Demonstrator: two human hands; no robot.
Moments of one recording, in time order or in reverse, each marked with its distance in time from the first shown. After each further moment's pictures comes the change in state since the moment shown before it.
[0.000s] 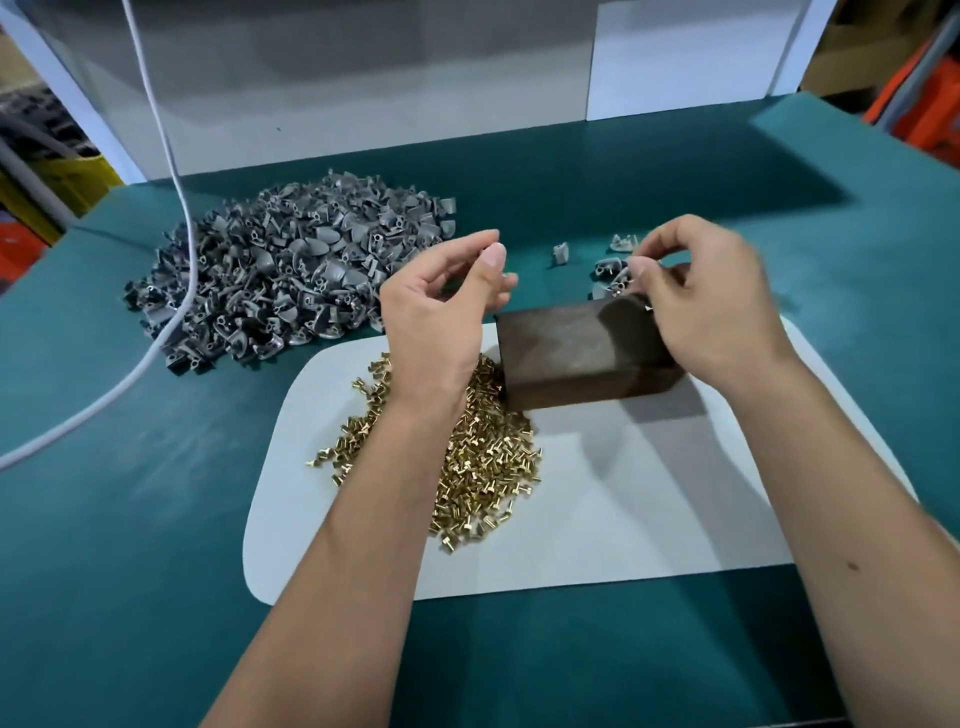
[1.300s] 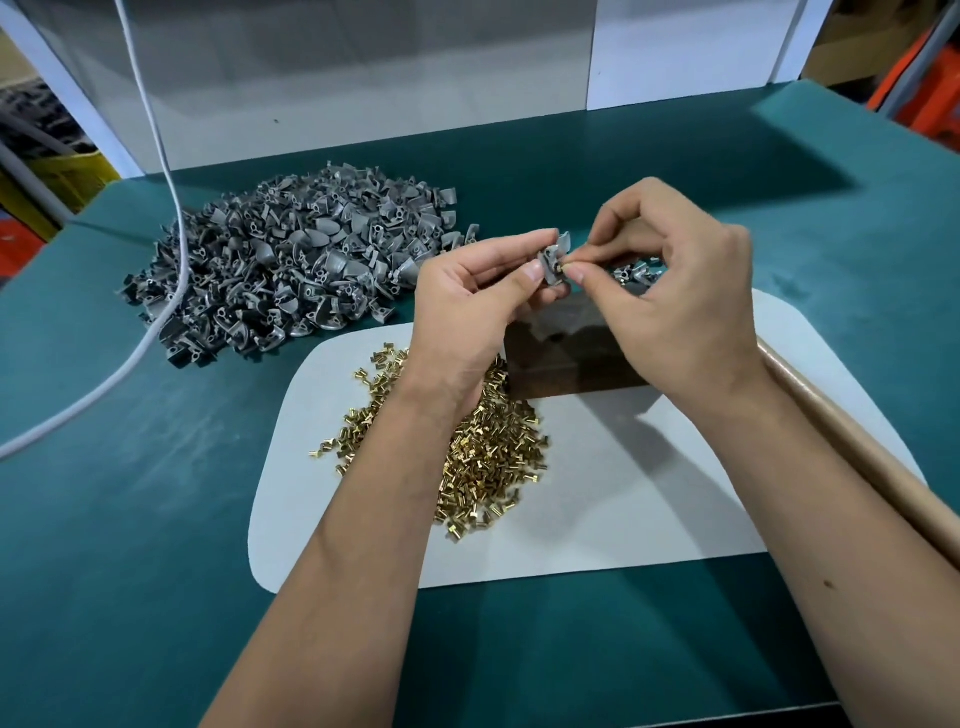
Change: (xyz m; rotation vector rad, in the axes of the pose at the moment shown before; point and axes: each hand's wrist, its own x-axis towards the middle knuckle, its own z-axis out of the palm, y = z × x) left_hand -0.008 0.006 0.005 -0.041 -0.297 -0.103; right_hand -0.024 -0.035 0.010 0.210 0.132 -0.392
